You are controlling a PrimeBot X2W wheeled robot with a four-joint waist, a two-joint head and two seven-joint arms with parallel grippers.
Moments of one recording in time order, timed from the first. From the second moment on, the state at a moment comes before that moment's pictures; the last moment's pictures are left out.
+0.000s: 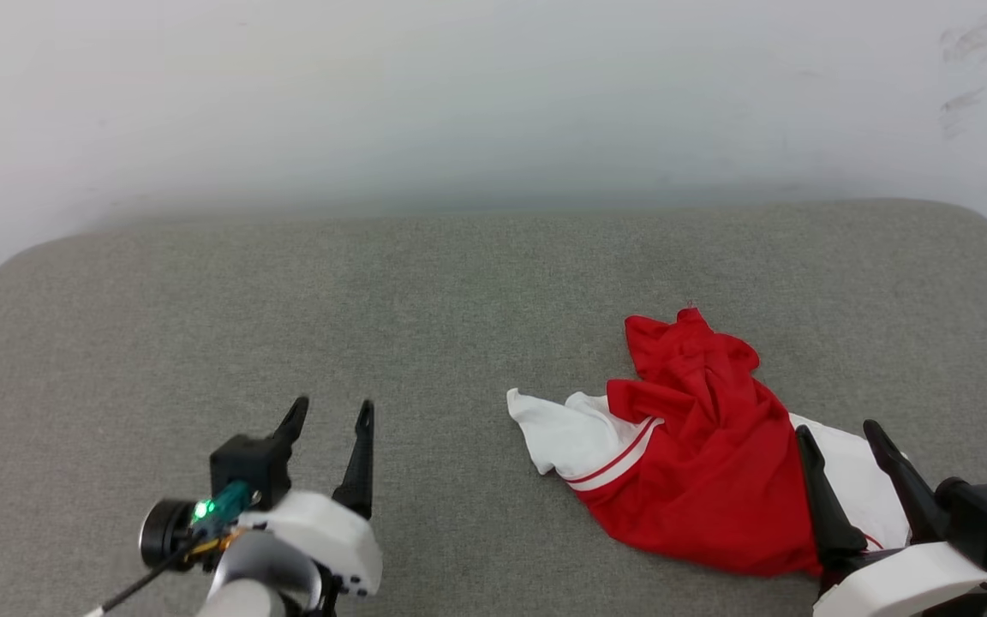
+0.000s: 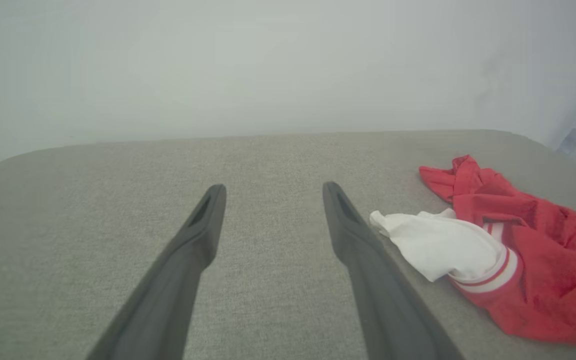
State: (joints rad) left arm -0.12 0.31 -0.42 0.12 -0.46 0.21 -0.09; right arm 0.12 -0.05 -0.02 -0.15 0.17 0.13 0.06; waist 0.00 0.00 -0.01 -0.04
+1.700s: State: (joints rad) left arm -0.50 0.39 -0.57 0.29 -0.55 0.08 0.39; right arm 0.02 -0.05 -0.07 -0.11 0.22 0.13 0.06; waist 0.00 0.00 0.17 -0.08
